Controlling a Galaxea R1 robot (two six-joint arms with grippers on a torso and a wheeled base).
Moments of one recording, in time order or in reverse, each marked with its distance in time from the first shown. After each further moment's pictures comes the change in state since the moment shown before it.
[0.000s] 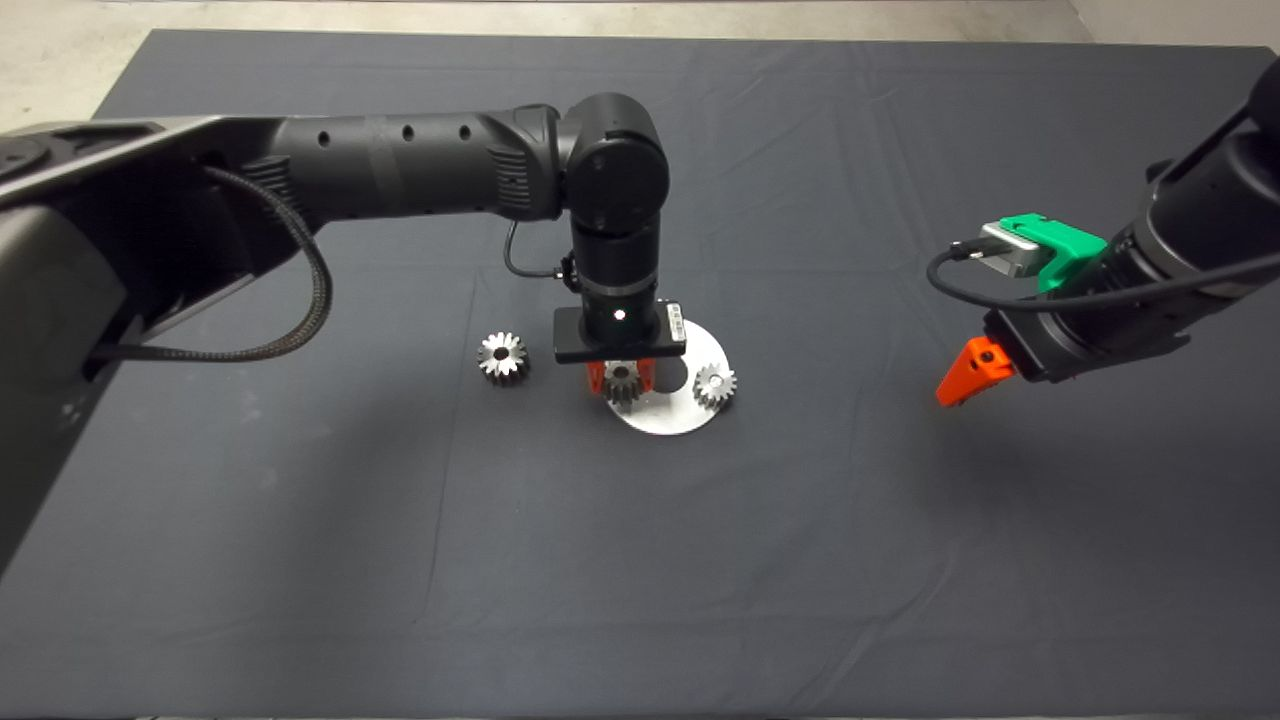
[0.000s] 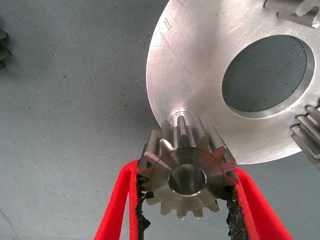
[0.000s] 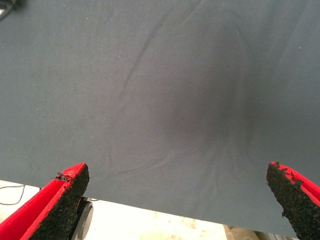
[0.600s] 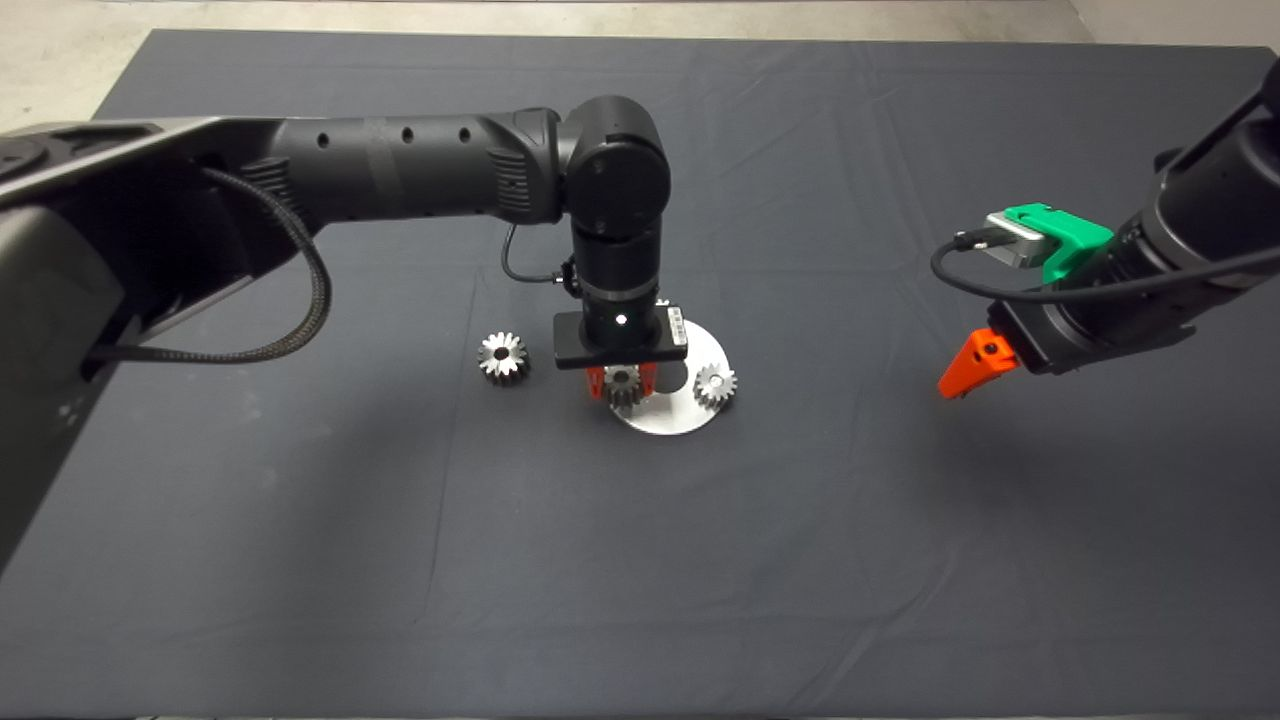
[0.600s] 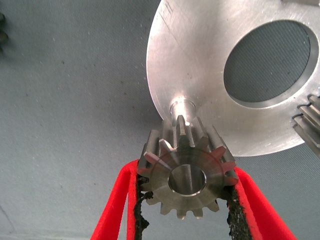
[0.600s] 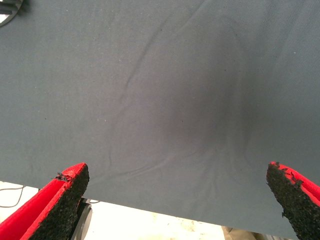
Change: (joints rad) left arm 0.000 -0.003 0.028 -0.001 0.004 -0.038; right arm 0.011 0.000 0.002 0.000 0.000 -0.003
